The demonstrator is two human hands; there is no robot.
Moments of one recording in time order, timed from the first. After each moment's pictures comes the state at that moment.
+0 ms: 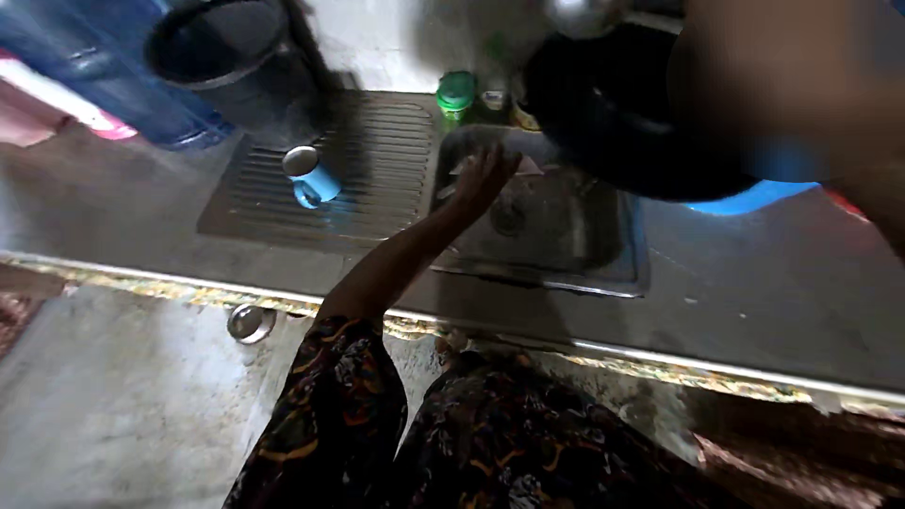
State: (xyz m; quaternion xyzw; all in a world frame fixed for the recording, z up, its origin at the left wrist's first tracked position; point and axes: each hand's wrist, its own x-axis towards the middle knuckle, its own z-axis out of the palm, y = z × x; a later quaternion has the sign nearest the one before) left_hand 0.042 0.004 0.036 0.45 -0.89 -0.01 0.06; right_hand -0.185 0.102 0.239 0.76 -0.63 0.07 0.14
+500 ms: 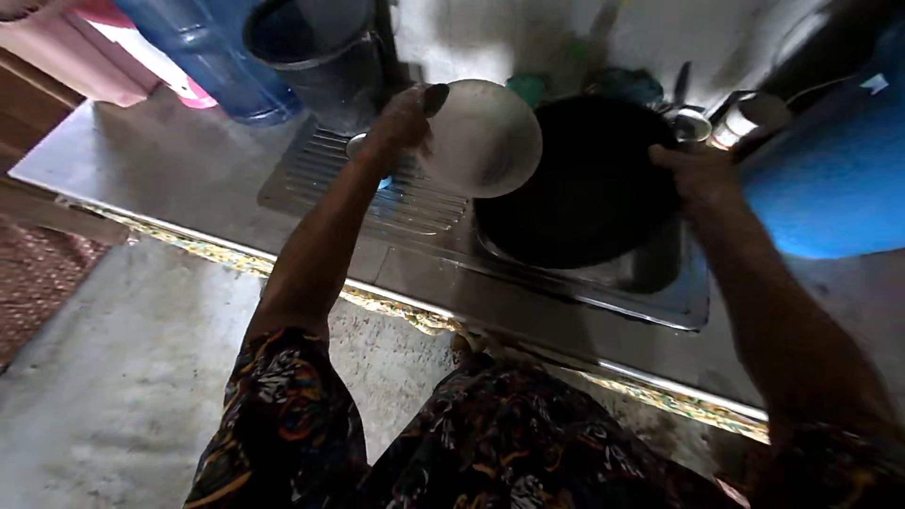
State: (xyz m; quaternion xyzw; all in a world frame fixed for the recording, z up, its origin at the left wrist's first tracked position) left_hand 0.231 -0.025 0.151 0.67 -0.67 -0.29 0.15; right_hand -0.157 0.047 0.097 0.48 -0.68 0.43 -0.36
